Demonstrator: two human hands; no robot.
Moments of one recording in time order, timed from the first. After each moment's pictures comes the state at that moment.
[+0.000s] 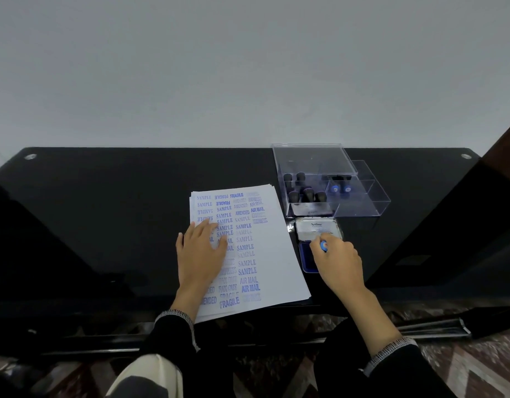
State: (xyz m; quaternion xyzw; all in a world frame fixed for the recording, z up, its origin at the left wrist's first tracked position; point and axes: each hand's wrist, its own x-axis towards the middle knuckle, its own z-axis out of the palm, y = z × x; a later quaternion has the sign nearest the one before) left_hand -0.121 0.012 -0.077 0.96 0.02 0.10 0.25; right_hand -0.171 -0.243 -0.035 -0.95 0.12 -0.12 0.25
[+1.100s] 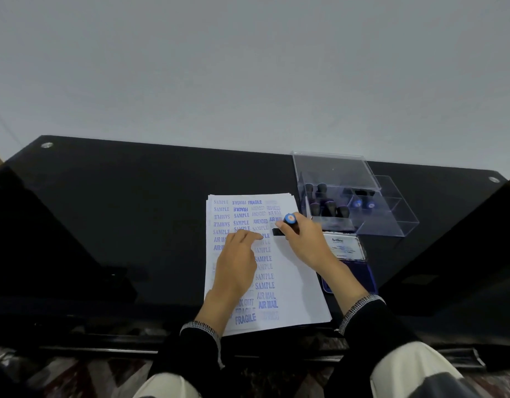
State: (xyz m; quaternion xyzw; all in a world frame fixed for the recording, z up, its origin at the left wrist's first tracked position) left_hand -0.112 -0.015 -0.076 0.93 -0.08 0.09 0.35; right_hand -0.081 -0.178 -0.033 -0.90 0.00 -0.02 0.44
